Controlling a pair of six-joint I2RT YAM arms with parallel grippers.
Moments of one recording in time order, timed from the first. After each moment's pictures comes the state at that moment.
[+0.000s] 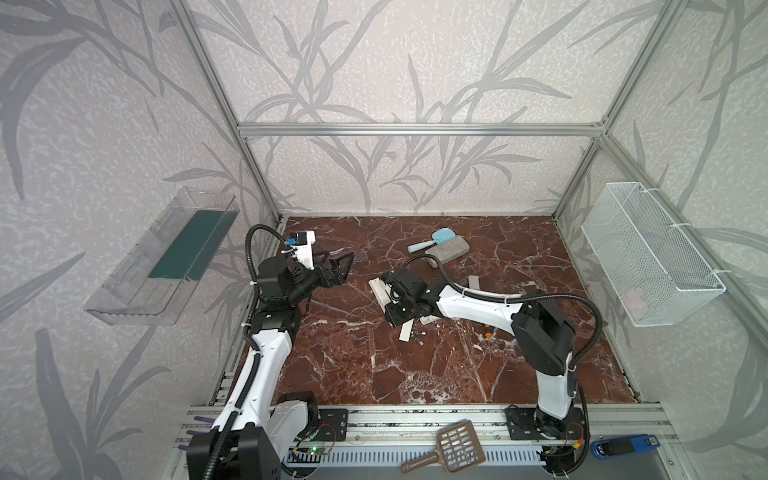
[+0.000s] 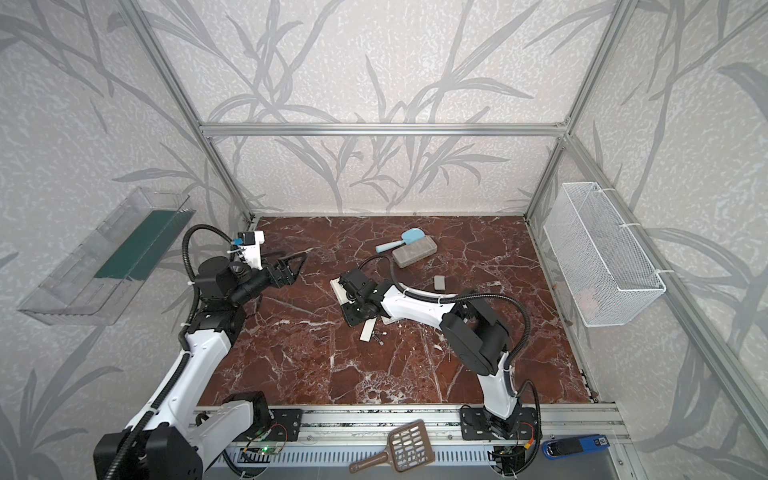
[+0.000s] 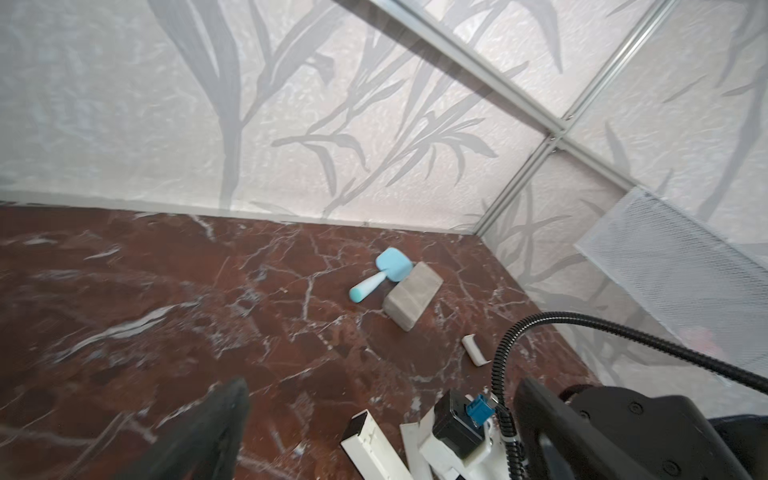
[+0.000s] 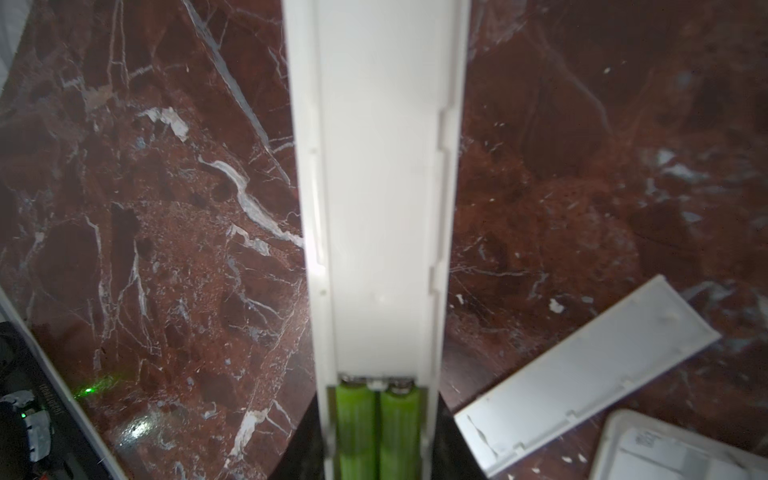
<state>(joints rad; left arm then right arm) 0.11 0.99 0.70 0.05 0.62 -0.31 0.95 2.01 1.45 -0.49 -0.13 0.41</state>
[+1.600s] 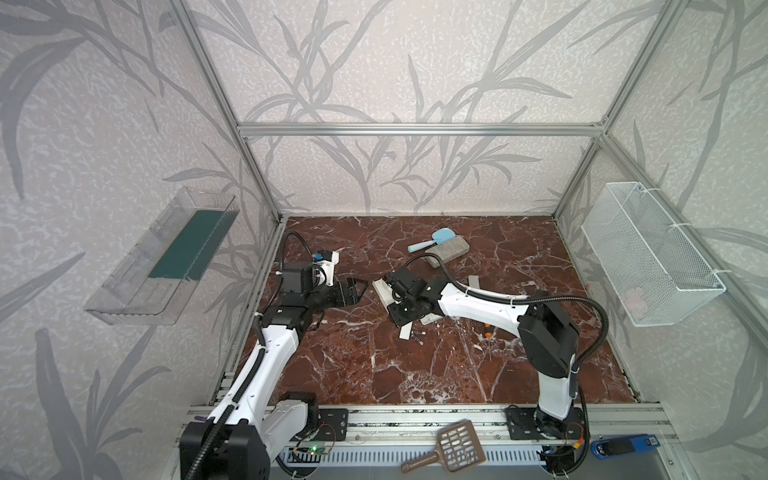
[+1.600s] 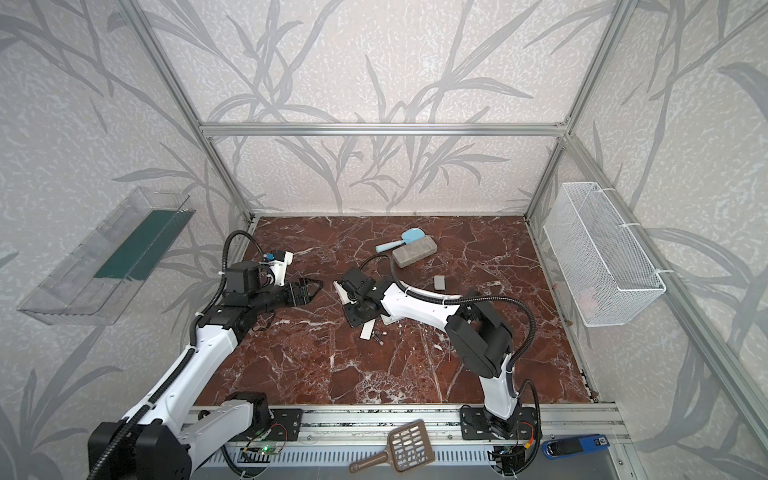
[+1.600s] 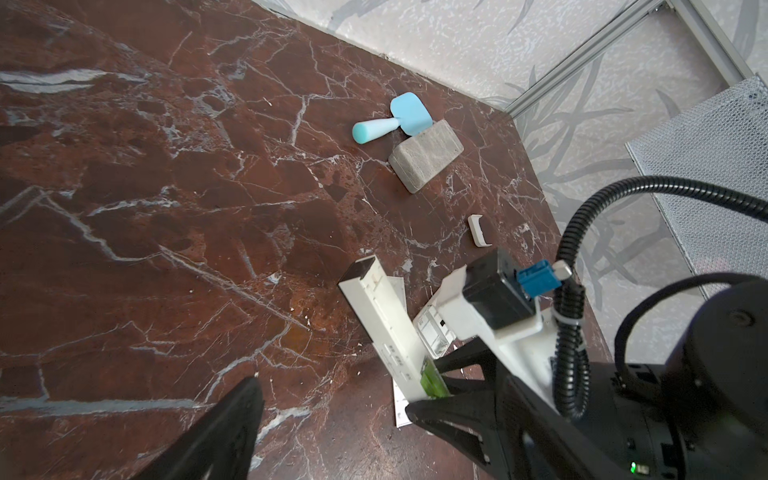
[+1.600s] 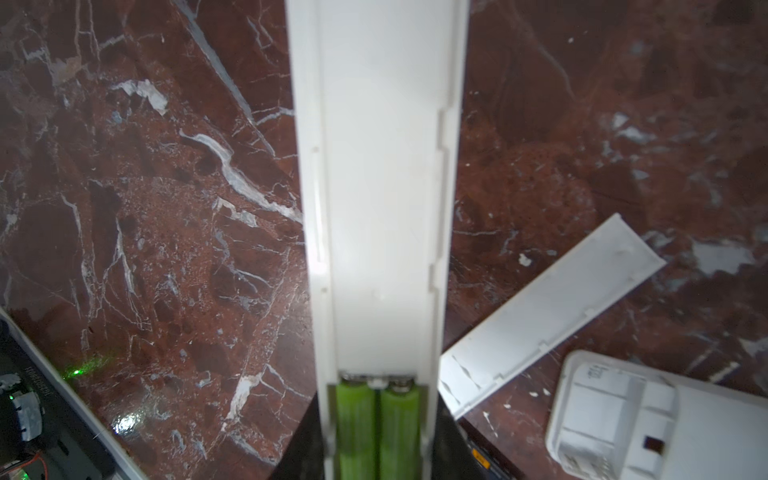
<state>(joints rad) -0.05 1.03 0.71 -0.31 0.58 -0.32 0.92 1.92 1.41 -0.58 -0.09 0.42</state>
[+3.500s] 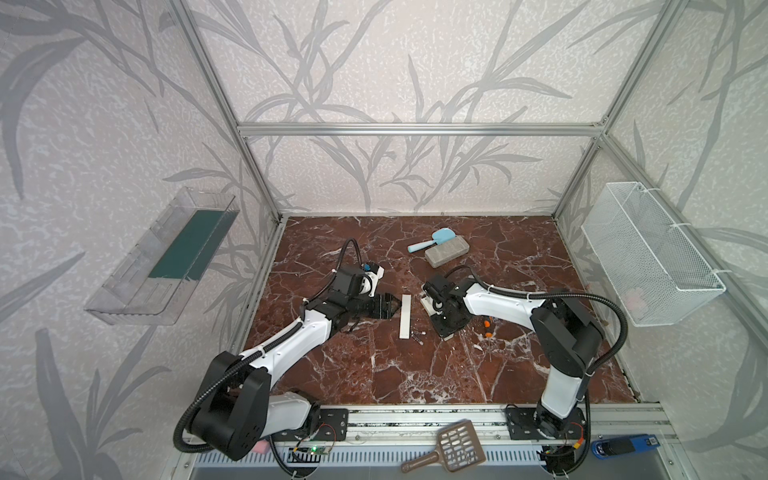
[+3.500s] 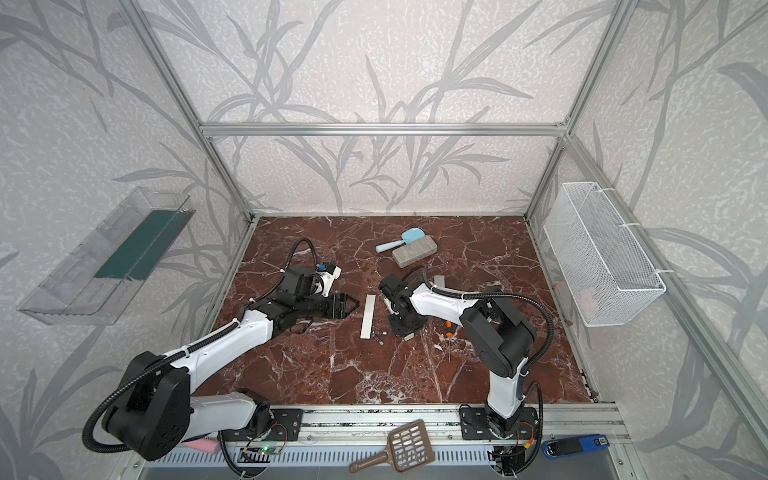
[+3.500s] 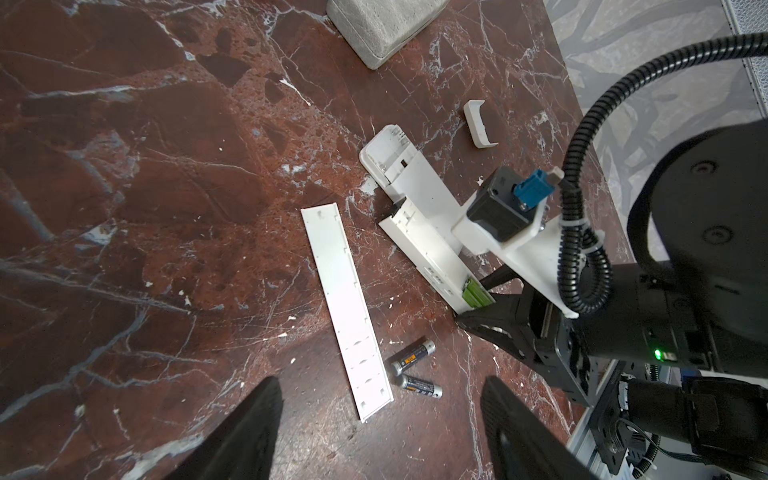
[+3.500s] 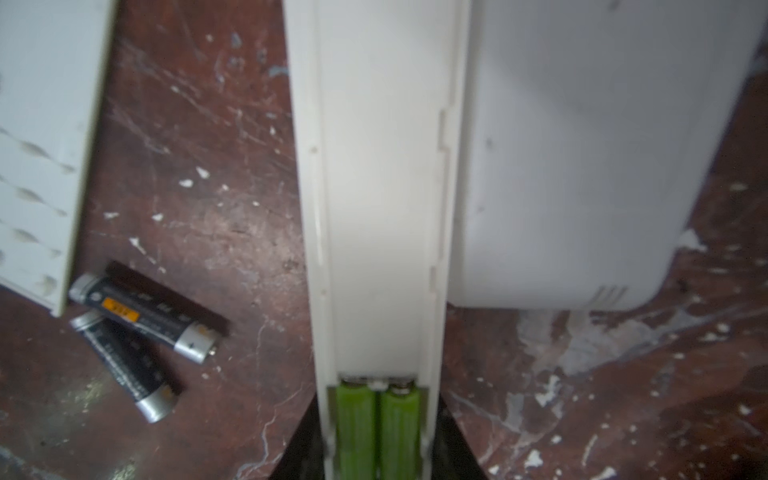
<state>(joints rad) -0.41 1.29 0.70 -0.19 0.43 -0.37 0.75 1.85 1.16 -0.74 -0.02 0.31</state>
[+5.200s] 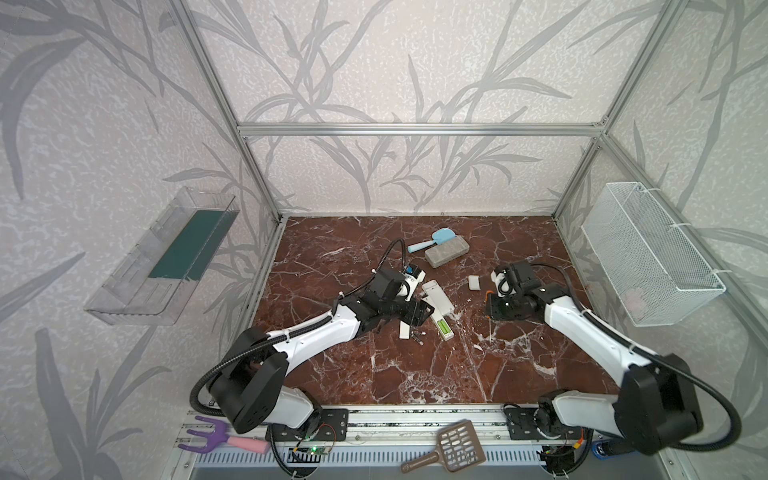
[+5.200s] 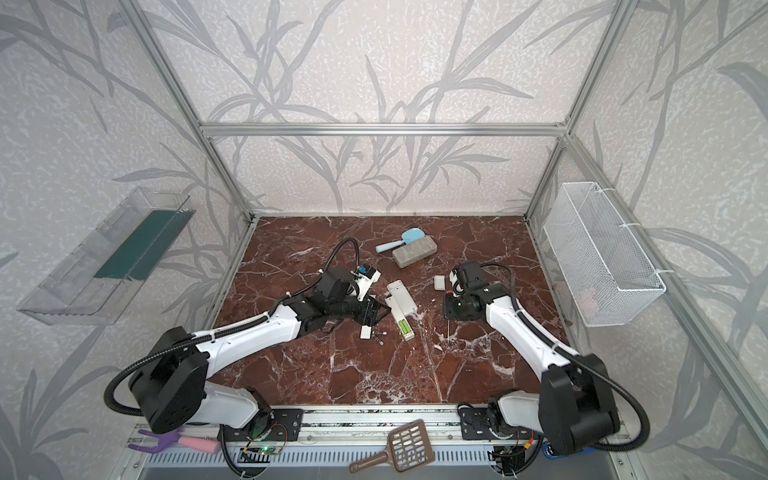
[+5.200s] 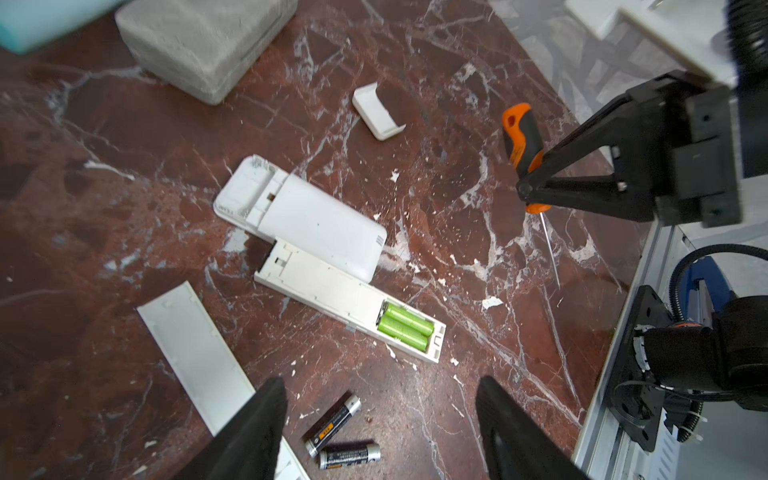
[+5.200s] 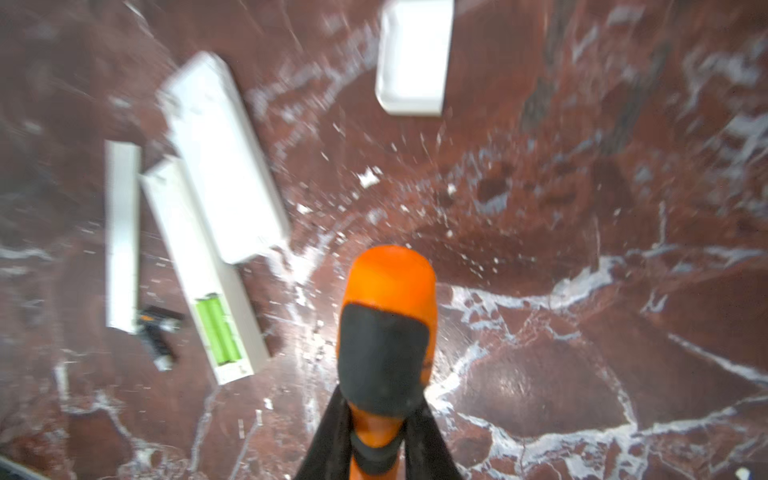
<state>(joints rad) -0.71 1.40 0.84 -0.07 0.28 -0.26 0.31 1.20 0.84 -0.64 -0.19 0.33</state>
